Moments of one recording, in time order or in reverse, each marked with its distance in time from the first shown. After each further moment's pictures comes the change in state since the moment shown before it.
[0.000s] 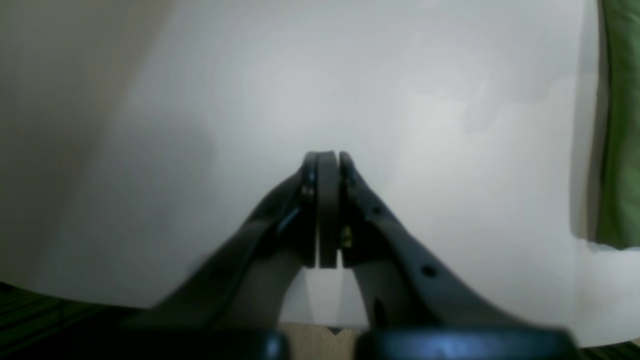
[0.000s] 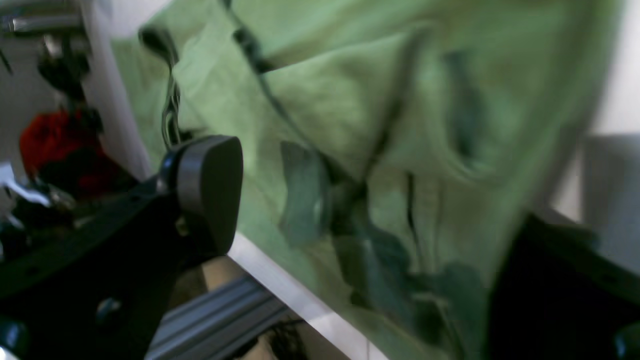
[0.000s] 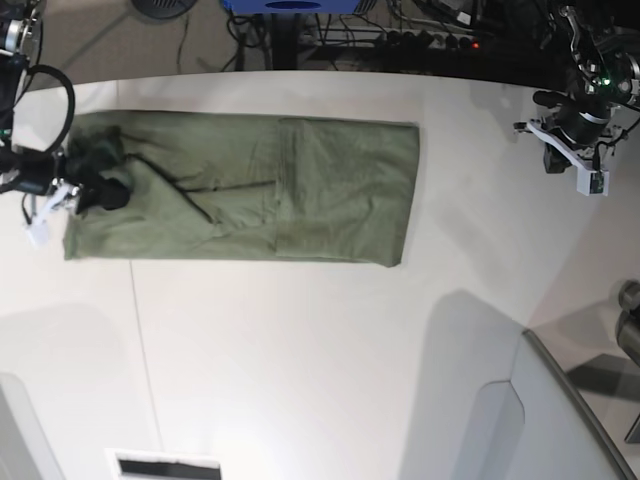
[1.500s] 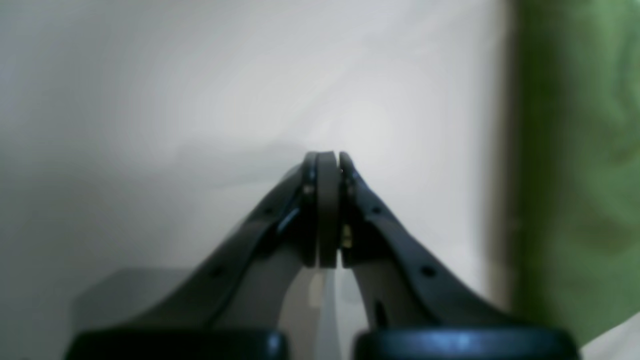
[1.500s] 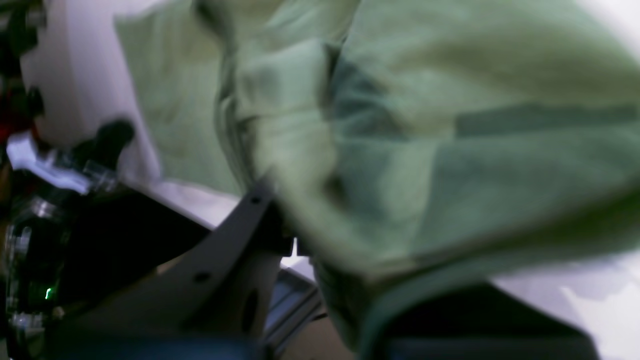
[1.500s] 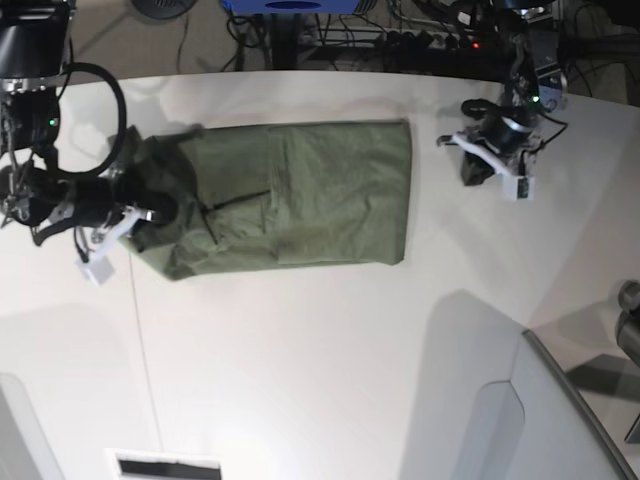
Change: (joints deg) left arm -7.6 2.3 14.6 -23.5 -1.3 1.8 -18.5; right arm -8.3 -7.6 -10.9 43.3 -3.7 -30.6 -5.6
